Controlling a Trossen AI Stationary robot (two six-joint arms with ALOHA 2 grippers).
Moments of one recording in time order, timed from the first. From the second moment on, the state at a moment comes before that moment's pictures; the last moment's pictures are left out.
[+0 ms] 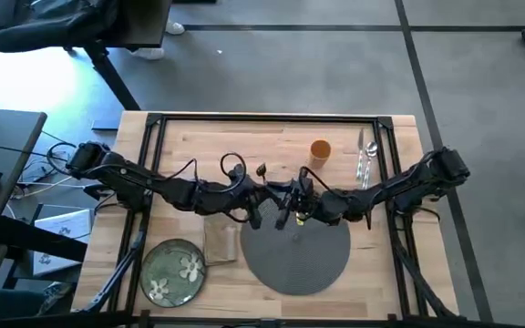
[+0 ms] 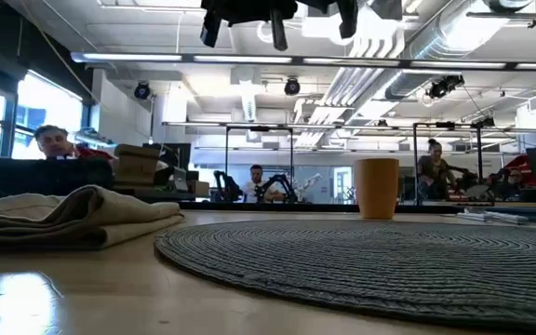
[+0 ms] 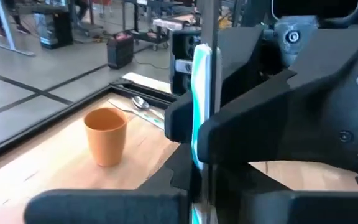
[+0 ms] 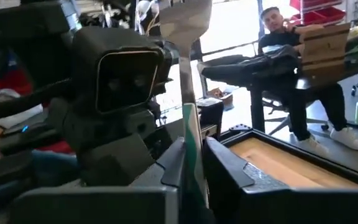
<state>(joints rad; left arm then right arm) -0.27 1.51 0.98 0.30 -0.55 -0.28 0.30 1.58 0.94 0.71 0.69 0.16</state>
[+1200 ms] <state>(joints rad) -0.74 1.48 0.88 -0.39 -0.84 -1.67 0.39 1.26 0.93 -0.23 0.82 0.50</state>
